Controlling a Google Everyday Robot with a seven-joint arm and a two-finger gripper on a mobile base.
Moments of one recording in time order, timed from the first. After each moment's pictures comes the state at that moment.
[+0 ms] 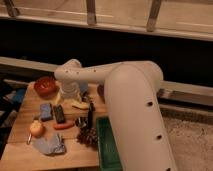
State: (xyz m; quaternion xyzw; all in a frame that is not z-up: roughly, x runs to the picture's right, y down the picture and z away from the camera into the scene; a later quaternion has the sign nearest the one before) arm -0.203 0.074 0.841 -0.32 0.12 0.61 0.71
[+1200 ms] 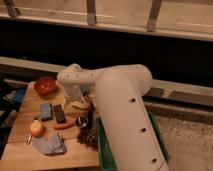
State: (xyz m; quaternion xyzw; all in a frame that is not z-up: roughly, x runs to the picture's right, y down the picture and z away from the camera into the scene) arm -0.178 0.100 0.885 -0.31 0.18 0.58 0.73
